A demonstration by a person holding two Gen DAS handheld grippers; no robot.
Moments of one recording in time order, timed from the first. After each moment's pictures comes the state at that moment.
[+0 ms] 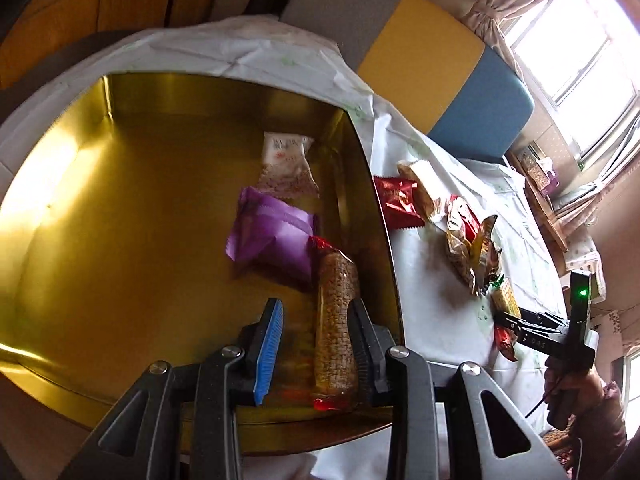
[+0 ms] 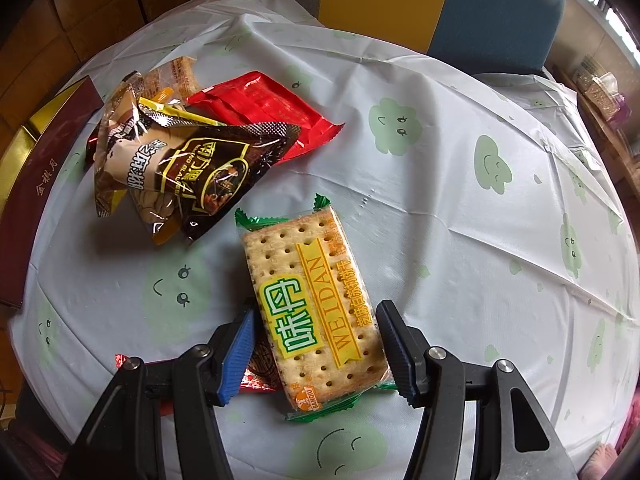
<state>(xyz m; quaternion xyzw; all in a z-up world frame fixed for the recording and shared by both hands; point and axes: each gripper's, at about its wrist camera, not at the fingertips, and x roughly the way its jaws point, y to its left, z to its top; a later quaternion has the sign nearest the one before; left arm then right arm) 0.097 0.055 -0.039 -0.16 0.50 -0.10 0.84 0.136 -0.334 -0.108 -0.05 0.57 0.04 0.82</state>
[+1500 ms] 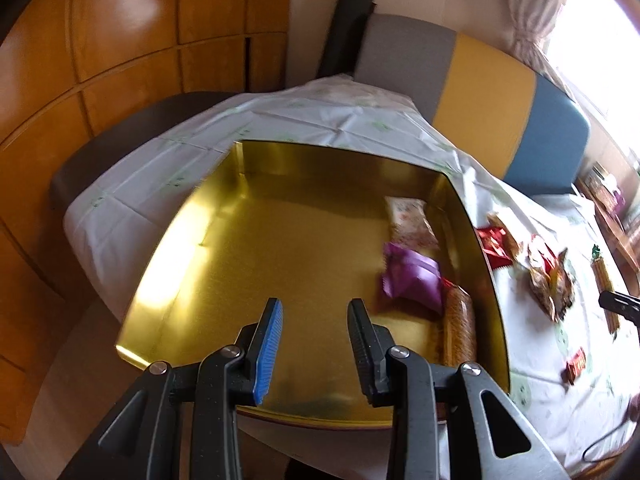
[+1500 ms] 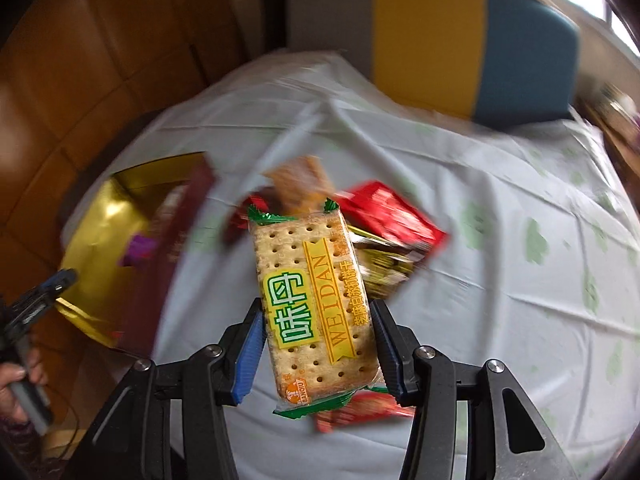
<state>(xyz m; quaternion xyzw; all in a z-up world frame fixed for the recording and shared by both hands) 0.061 0.116 -0.007 -0.09 0.43 0.06 0.90 0.120 -0.231 -0.001 0.00 0.48 0.16 0.86</state>
